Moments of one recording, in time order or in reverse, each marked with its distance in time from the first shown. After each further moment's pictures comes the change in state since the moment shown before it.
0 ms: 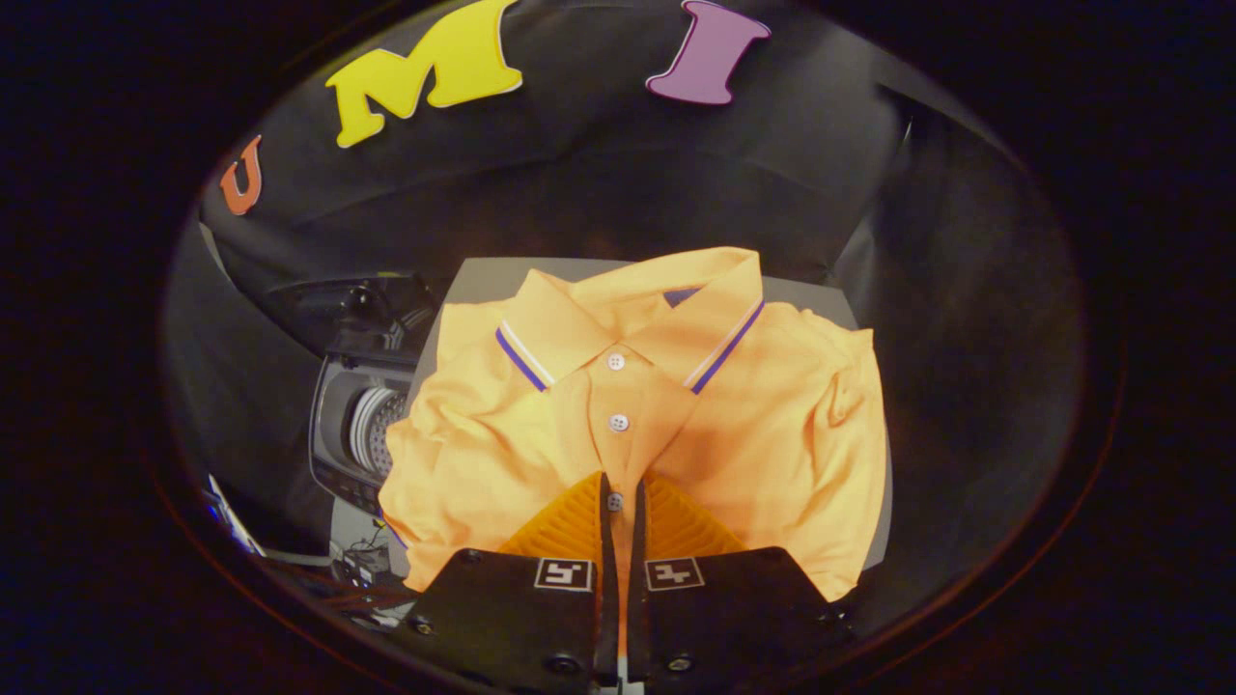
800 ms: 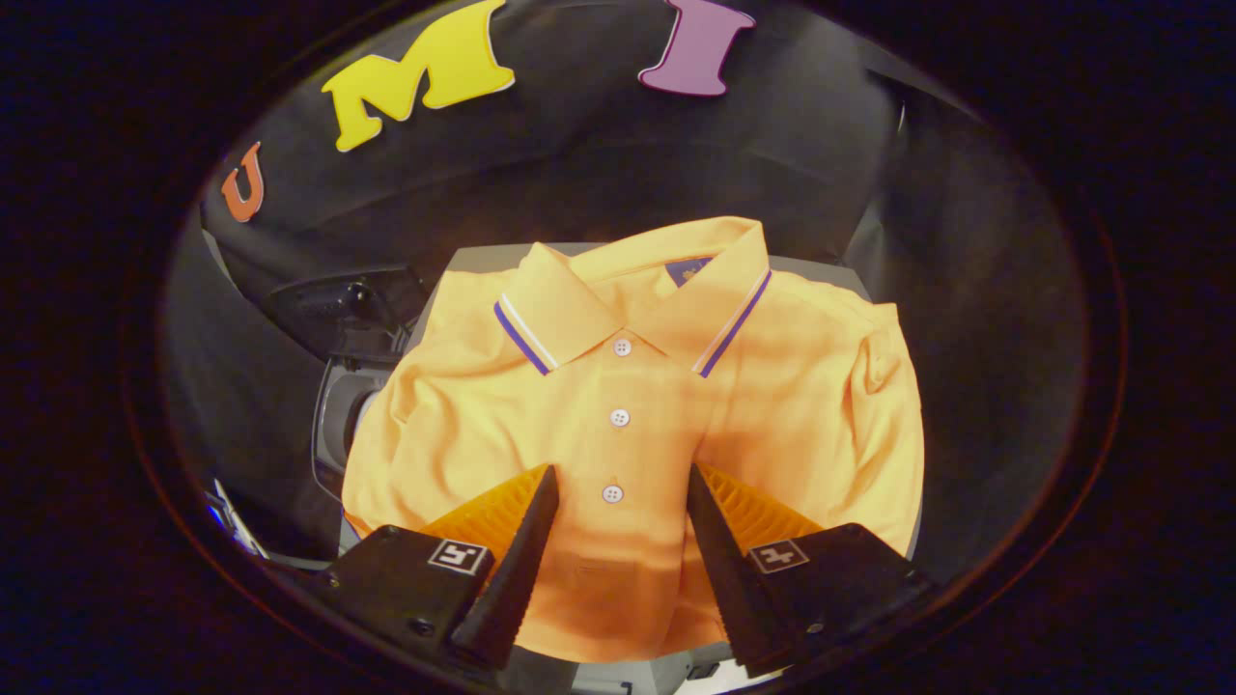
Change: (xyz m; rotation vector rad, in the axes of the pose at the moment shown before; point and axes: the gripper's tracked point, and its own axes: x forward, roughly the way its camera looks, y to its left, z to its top) arm 0.033 -0.001 -0.028 0.018 0.024 0.069
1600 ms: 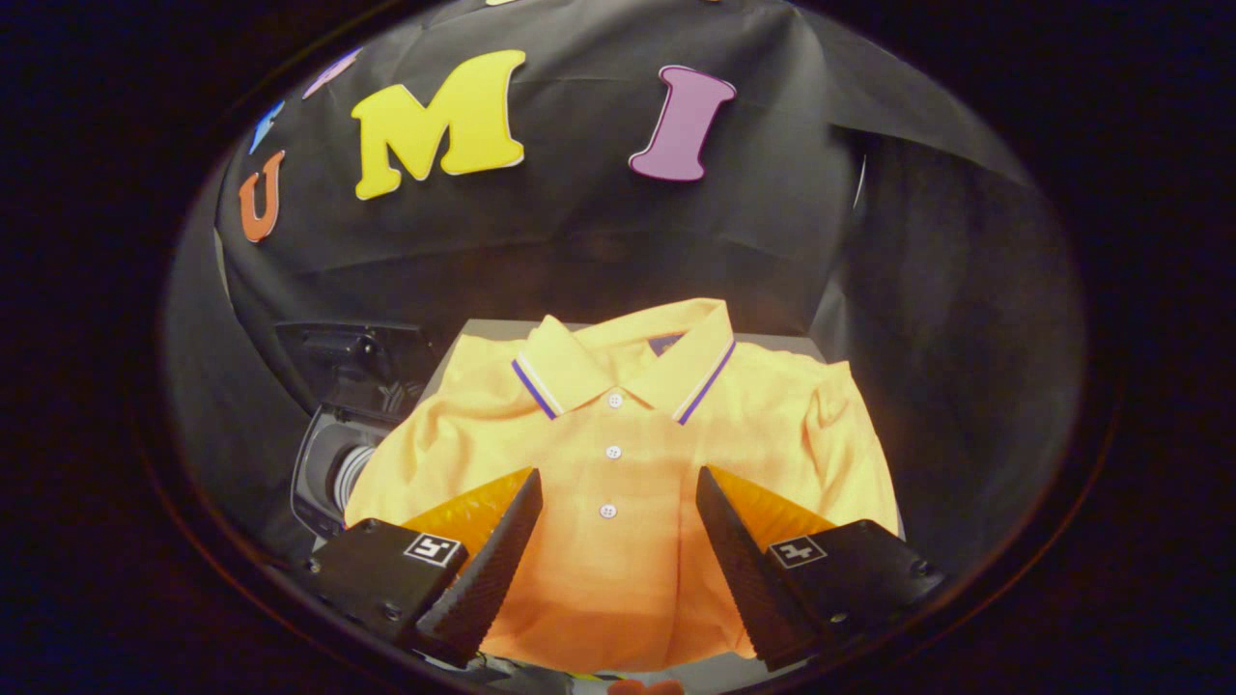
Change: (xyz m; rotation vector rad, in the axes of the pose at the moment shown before) arm -0.010 -0.006 0.016 0.003 -0.330 -0.063
